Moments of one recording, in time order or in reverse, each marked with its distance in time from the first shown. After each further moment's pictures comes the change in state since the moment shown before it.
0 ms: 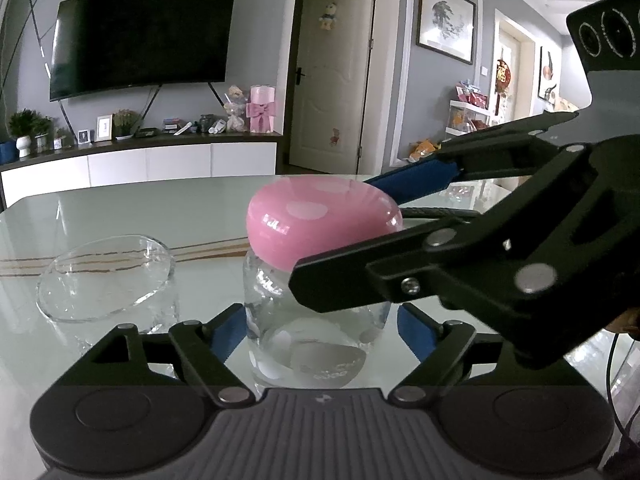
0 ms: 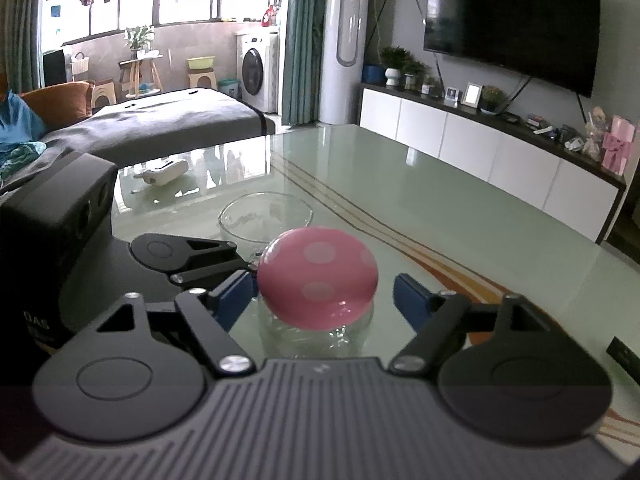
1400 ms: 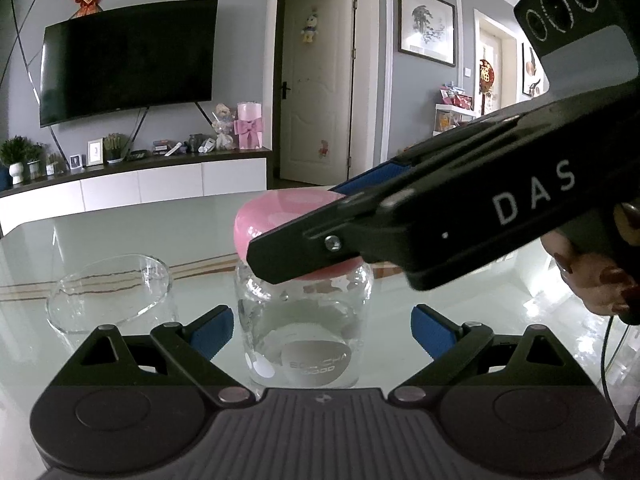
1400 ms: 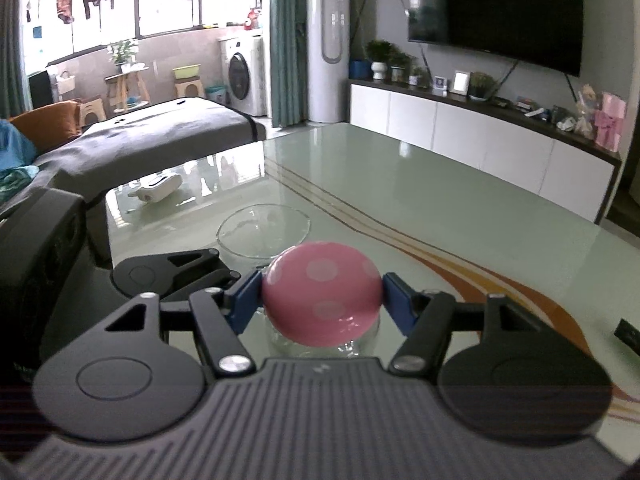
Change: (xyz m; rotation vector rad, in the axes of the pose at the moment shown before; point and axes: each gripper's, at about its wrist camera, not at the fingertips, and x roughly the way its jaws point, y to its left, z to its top) left arm -0.004 -0.006 0.009 0.055 -0.039 -0.018; right arm 0.004 -0.009 0.007 0.052 0.013 0.022
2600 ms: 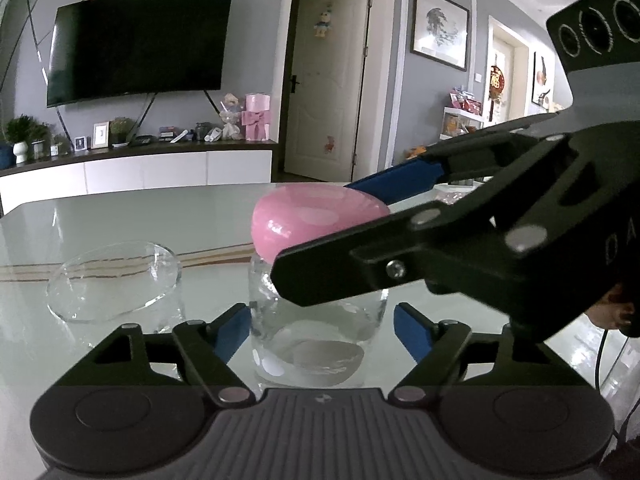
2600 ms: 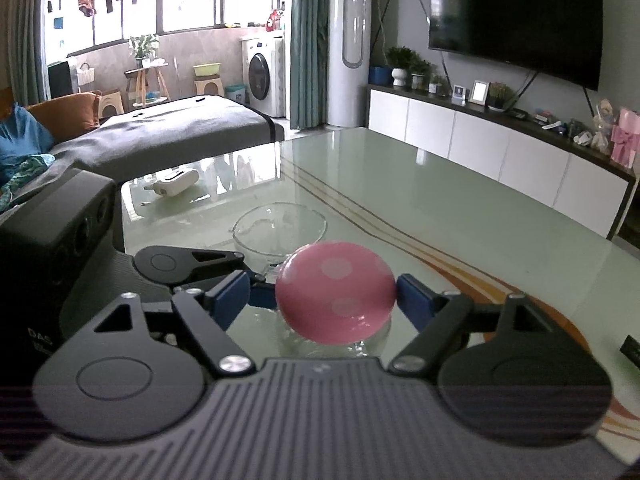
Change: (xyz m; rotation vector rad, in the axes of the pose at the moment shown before) left arm 0.007 0.013 0.004 -0.061 0.015 0.002; right arm -0.004 0.010 0.004 -0.033 -0.010 0.013
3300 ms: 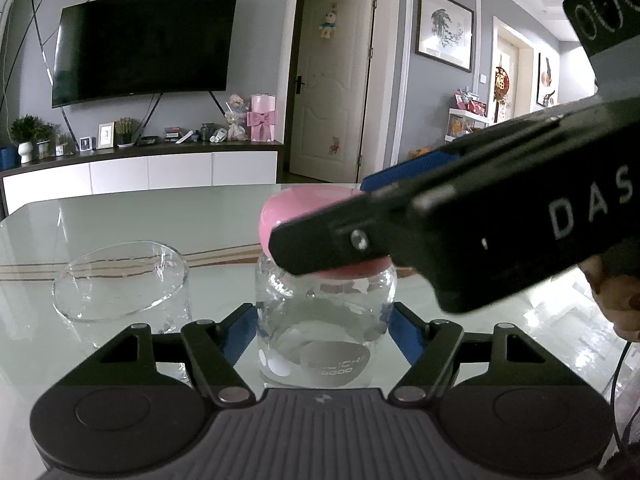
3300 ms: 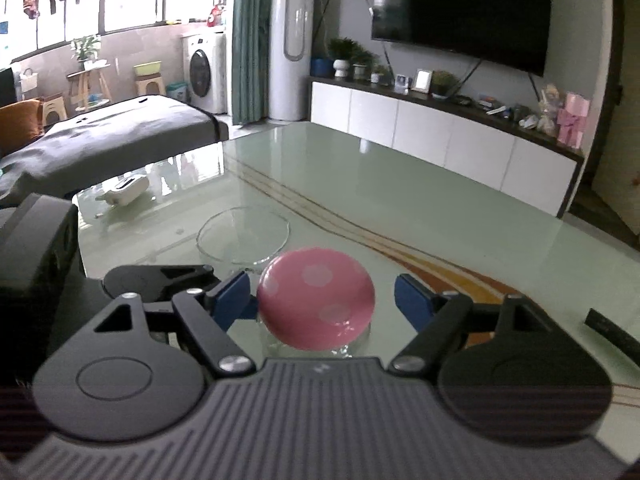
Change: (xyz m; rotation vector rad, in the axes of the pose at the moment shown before) left arm 0.000 -0.004 0.001 0.000 -0.003 0.015; right arm 0.003 0.018 0.004 0.075 0.016 -0.189
